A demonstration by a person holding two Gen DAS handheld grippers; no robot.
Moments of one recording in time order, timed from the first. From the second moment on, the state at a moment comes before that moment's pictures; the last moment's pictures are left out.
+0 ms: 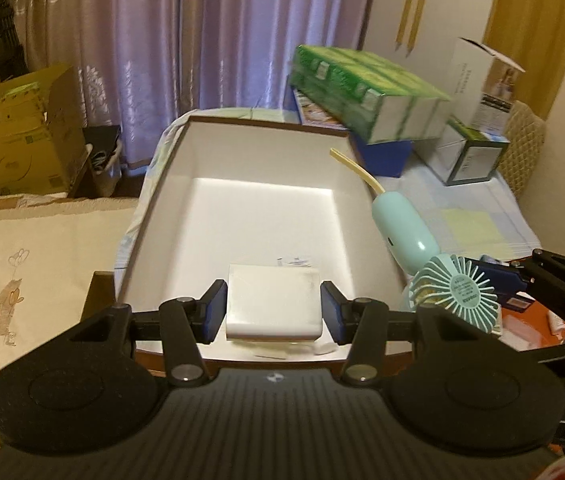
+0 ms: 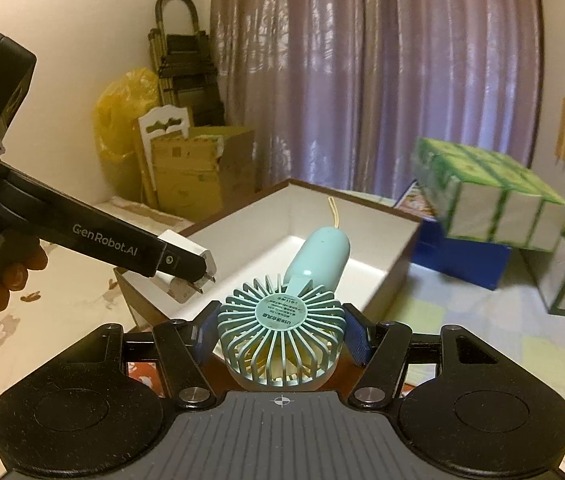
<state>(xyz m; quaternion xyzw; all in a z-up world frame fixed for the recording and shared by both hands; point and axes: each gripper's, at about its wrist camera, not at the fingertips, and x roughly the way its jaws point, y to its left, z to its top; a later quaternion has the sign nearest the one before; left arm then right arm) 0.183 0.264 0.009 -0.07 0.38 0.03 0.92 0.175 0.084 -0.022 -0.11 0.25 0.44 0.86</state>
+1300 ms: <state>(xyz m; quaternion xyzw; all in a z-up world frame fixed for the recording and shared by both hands) 0.310 0.314 -0.063 -0.04 0.49 -0.05 0.87 0.278 0.184 -0.091 -0.17 0.36 0.39 0.83</state>
